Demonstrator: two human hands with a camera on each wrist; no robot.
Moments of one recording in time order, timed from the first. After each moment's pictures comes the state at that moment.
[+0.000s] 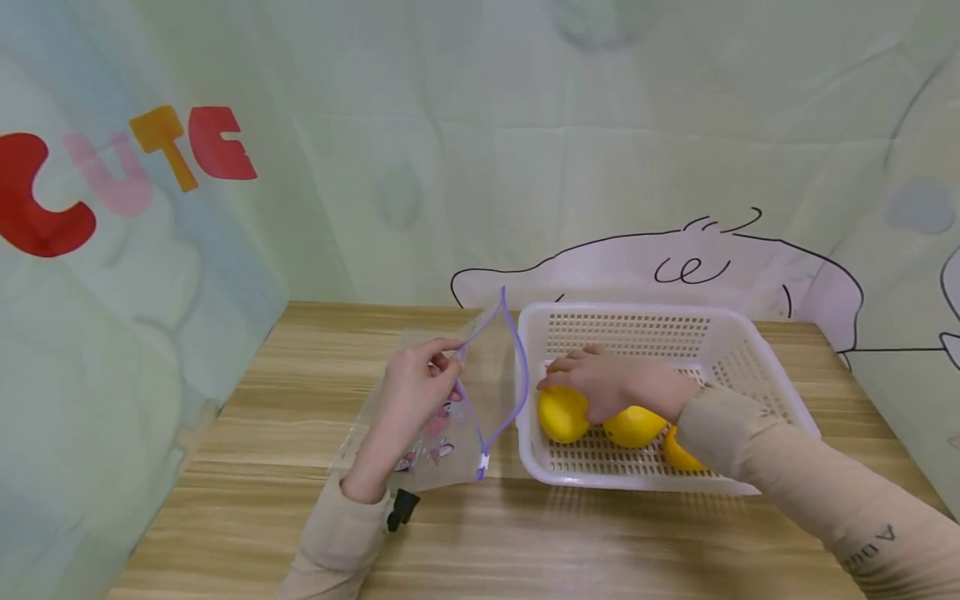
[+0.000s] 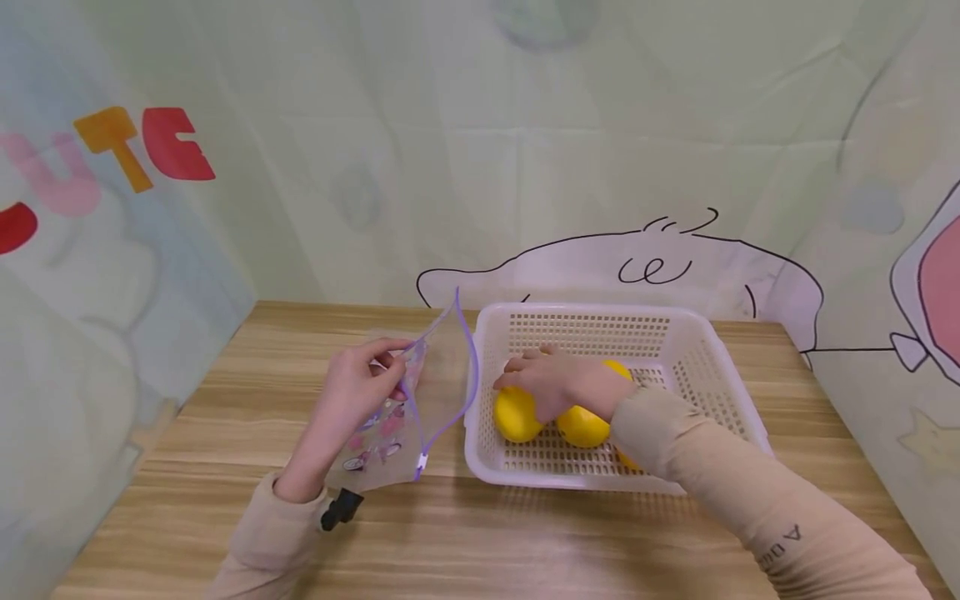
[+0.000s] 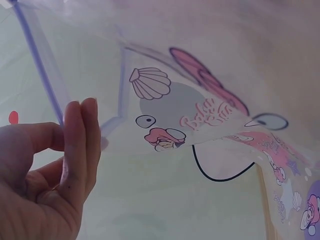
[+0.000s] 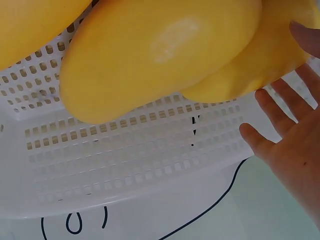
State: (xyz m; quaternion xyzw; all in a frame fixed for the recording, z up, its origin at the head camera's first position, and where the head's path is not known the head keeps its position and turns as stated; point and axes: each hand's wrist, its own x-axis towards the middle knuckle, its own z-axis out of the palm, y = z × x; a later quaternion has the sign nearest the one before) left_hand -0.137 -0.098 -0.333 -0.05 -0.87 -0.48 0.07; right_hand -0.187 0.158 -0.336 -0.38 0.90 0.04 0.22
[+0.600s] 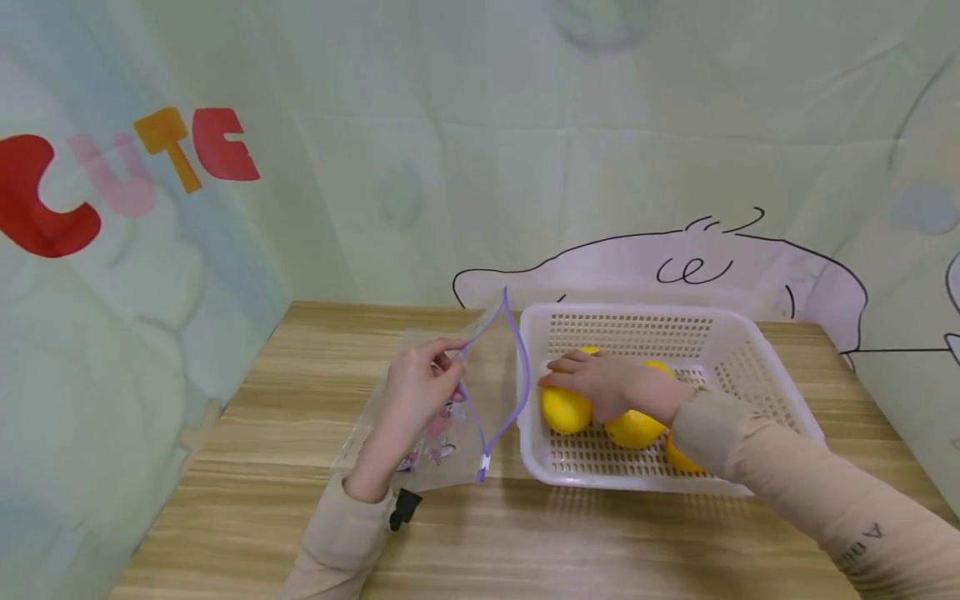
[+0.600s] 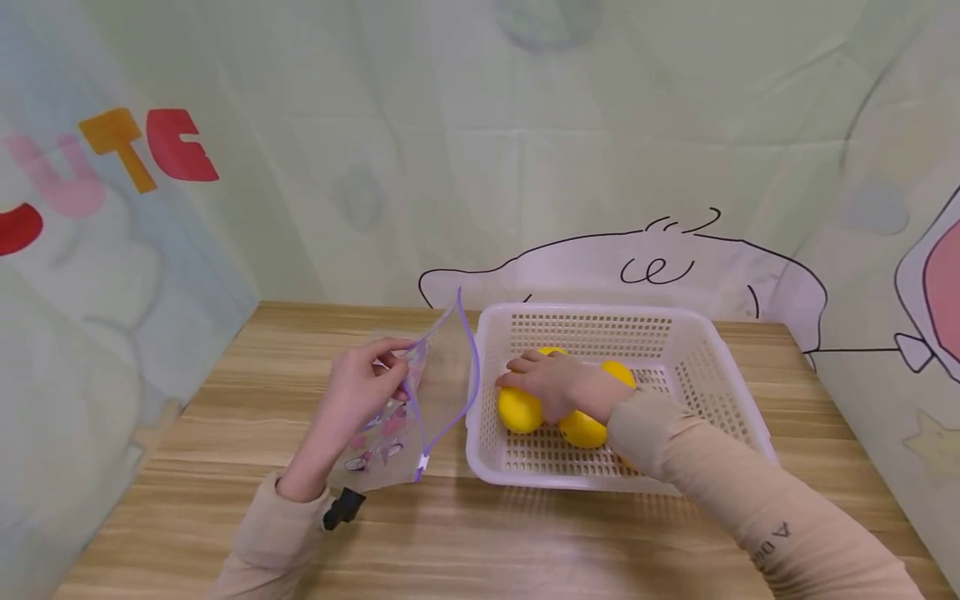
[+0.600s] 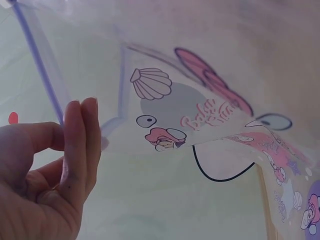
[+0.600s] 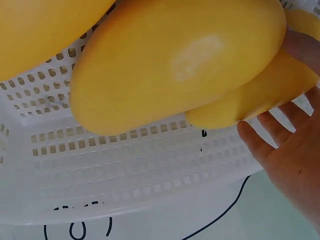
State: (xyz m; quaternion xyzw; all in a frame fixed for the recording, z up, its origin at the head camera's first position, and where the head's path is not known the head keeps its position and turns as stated) left_hand -0.137 -0.097 -0.333 -0.05 -0.87 -0.48 0.06; right_hand -0.190 0.163 -0.349 -0.39 0.90 0.06 0.19
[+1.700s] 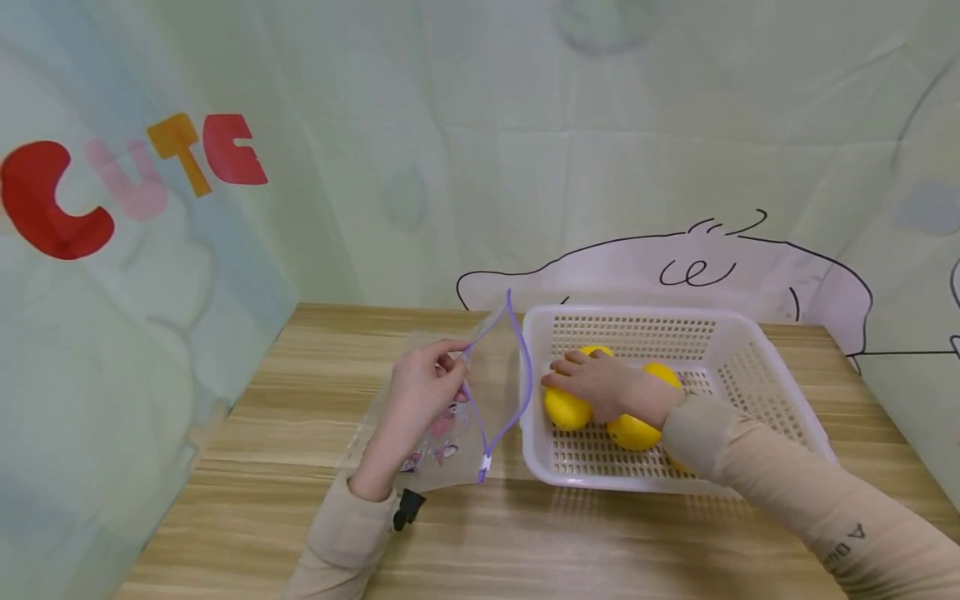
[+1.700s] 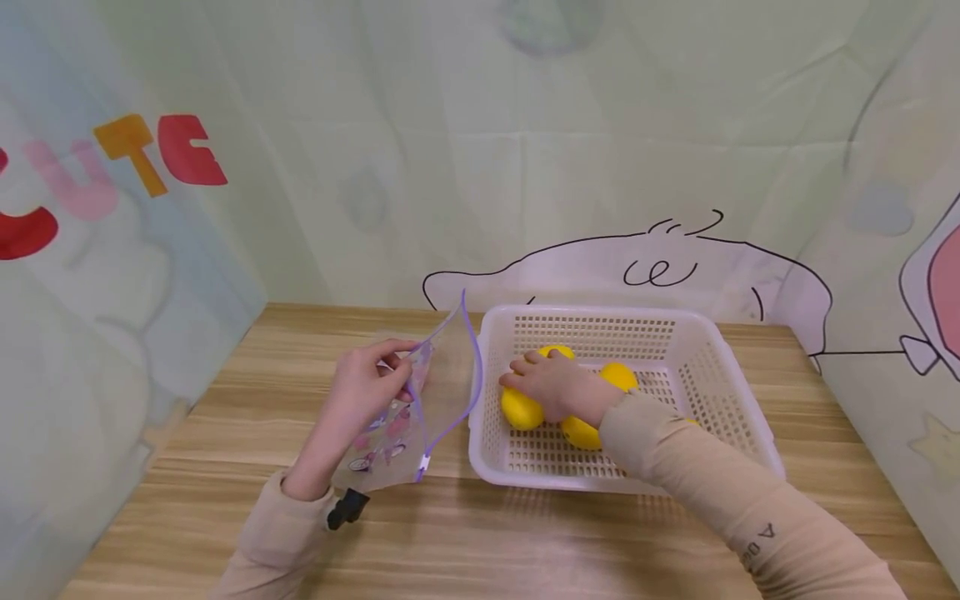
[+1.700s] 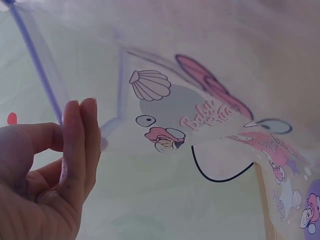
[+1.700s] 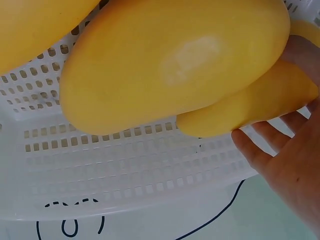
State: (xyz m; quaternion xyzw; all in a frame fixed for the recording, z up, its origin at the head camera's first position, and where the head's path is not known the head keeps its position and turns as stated) left_hand -0.136 -0.096 -0.331 -0.04 -0.87 -0.48 0.06; right_hand -0.192 0.157 -0.358 -0.39 0.90 0.10 0.16
